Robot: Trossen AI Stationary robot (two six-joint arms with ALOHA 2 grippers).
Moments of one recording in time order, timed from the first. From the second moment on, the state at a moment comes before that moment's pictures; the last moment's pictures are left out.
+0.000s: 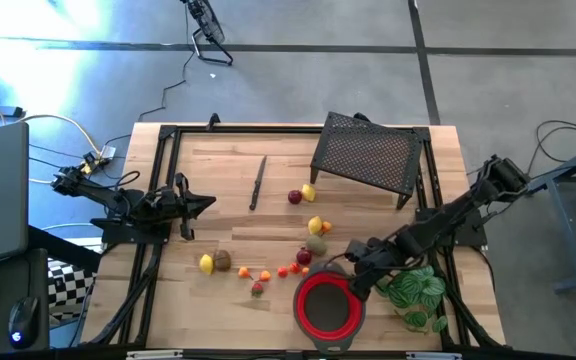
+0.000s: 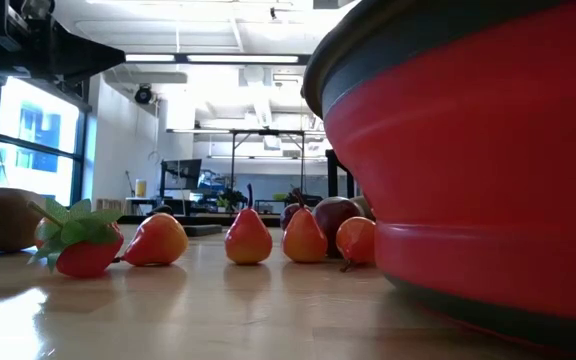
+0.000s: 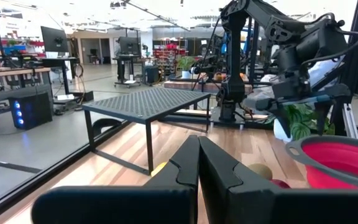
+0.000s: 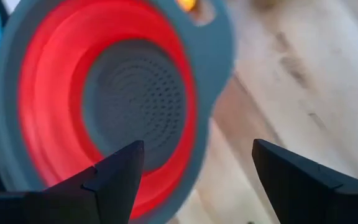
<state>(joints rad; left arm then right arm) -0.40 0.06 0.07 0.18 -0.64 0.07 0.56 1.45 0.91 -0.52 0.05 1.16</state>
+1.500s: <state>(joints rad) -0.40 0.06 0.07 0.15 -0.64 0.05 0.56 1.57 0.82 -0.27 0.02 1.15</state>
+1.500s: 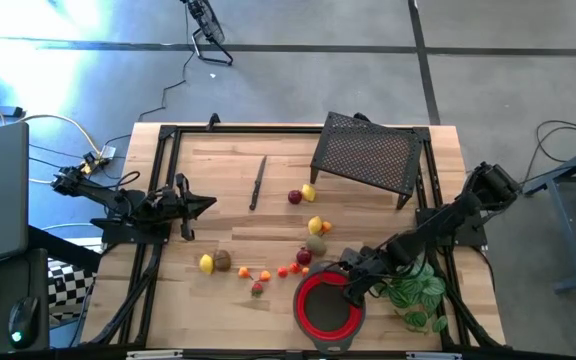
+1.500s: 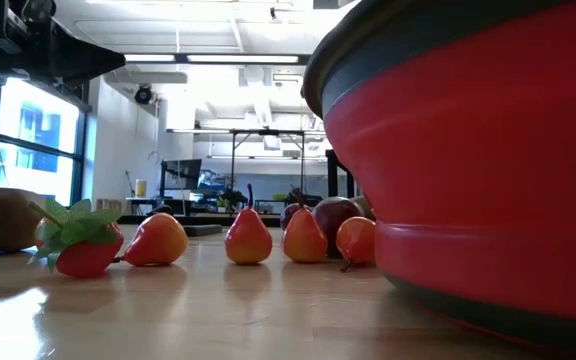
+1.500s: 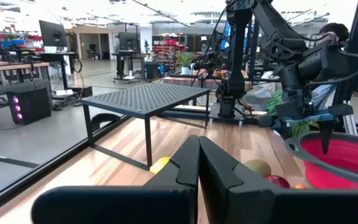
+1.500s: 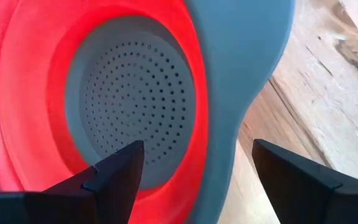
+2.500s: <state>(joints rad) -0.40 0.06 0.07 0.15 -0.64 0.05 0.56 1.57 0.82 -0.28 0.02 1.15</state>
